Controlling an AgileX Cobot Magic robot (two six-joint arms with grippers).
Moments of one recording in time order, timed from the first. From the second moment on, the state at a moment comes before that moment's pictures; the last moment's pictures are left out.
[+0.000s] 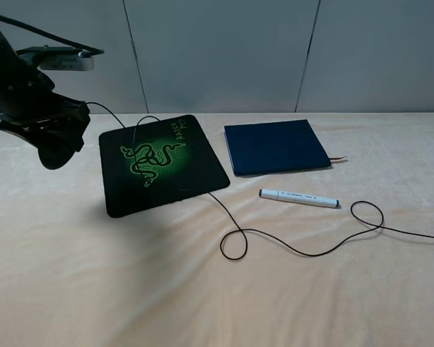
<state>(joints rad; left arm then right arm) -0.14 1.70 -1.22 -0.01 0.82 0.04 -0.07 0.00 -0.49 0.09 1.03 -0.13</state>
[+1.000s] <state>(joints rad) -0.20 2.19 -1.61 -0.01 0.69 0.09 -0.07 0.00 -0.49 0.09 1.03 -0.13</state>
